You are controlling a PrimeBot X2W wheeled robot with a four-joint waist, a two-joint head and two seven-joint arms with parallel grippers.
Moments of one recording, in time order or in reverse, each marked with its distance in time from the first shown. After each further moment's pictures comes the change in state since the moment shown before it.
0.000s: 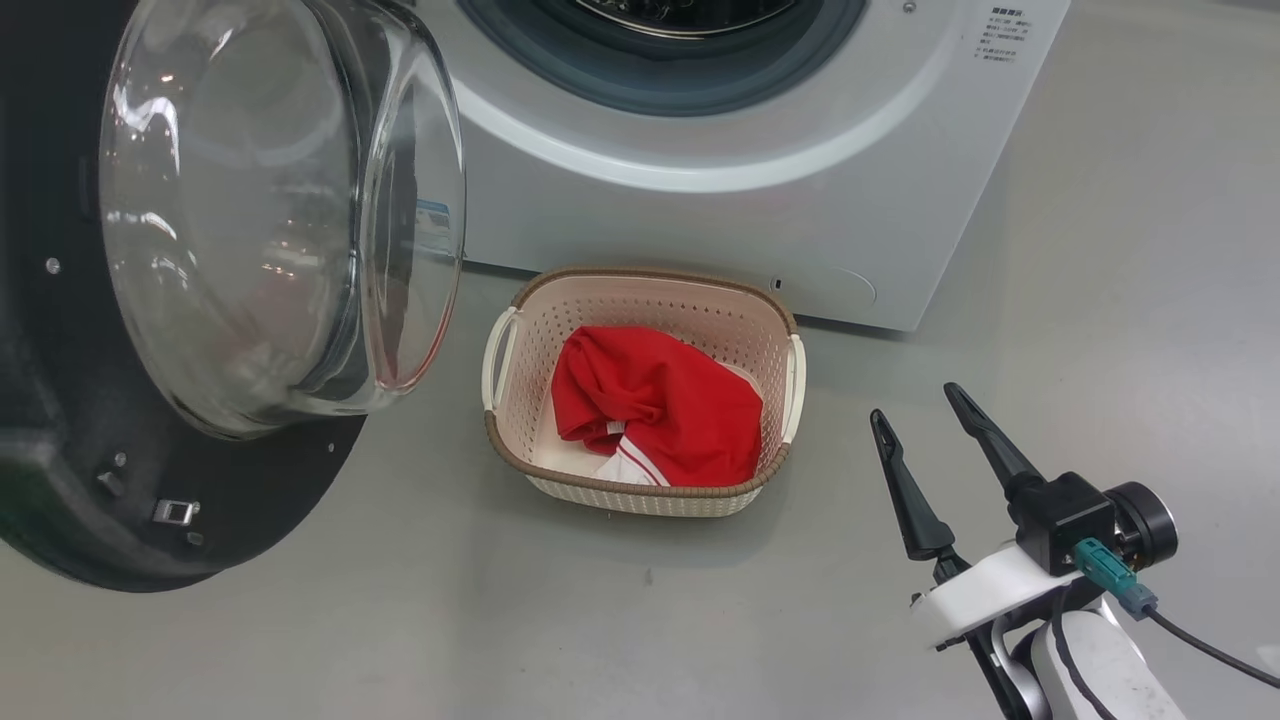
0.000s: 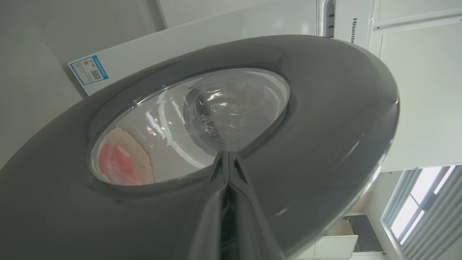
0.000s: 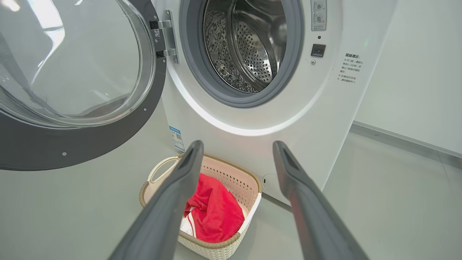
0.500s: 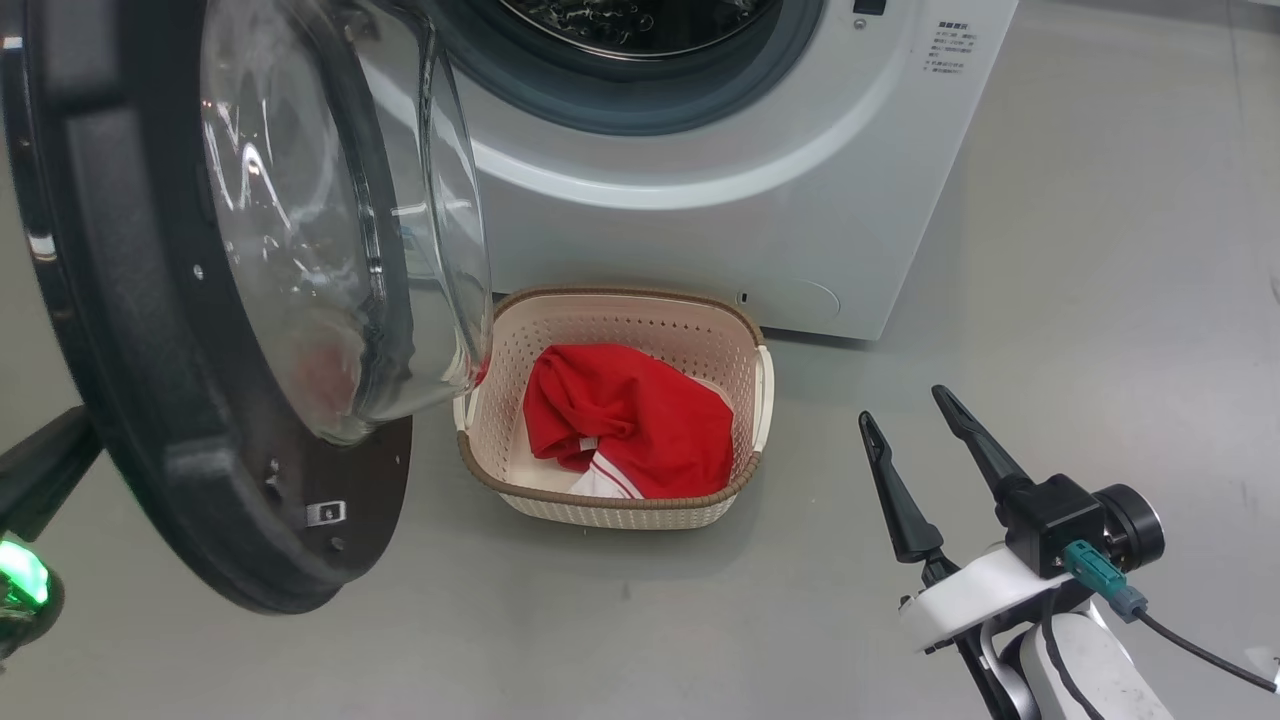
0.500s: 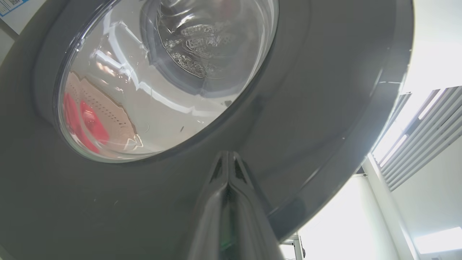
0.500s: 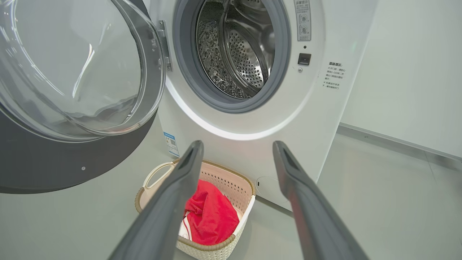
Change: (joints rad) left arm 0.071 -0.033 -0.081 -0.194 0.001 -0.010 0.122; right arm 0.001 0.017 0.008 0.000 0.004 0.000 0.000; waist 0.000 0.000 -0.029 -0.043
